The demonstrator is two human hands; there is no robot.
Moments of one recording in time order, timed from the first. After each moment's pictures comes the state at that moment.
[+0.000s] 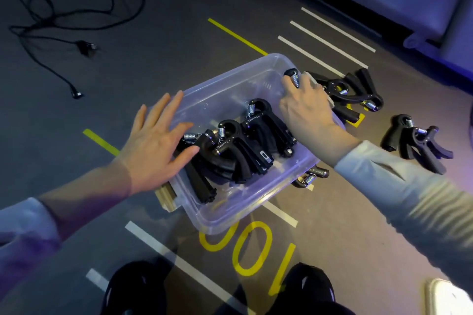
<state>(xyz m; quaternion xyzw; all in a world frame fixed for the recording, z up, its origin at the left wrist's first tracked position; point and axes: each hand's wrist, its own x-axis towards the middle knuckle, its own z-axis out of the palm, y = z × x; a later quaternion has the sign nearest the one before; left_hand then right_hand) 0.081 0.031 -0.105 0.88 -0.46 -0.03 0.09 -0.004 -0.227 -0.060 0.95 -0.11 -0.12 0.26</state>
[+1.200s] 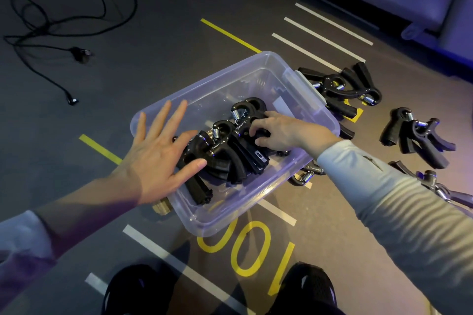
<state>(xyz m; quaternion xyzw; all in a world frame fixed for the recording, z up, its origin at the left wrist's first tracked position) 0.063 0.021 -0.094 0.87 -0.48 -0.07 0.05 -0.004 -0.238 -0.097 0.93 -0.13 -0.31 -0.15</state>
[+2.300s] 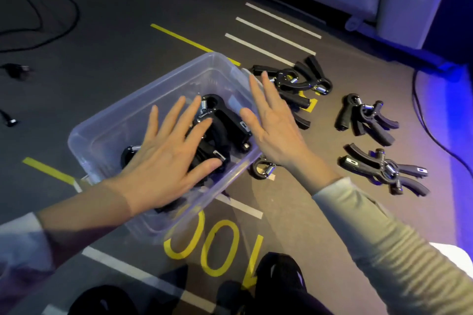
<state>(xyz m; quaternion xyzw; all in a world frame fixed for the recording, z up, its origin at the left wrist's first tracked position) 0.019 -0.056 -0.062 0.82 -0.56 -0.05 0.09 -0.084 -0.250 -0.070 0.94 -0.23 0.06 -0.25</state>
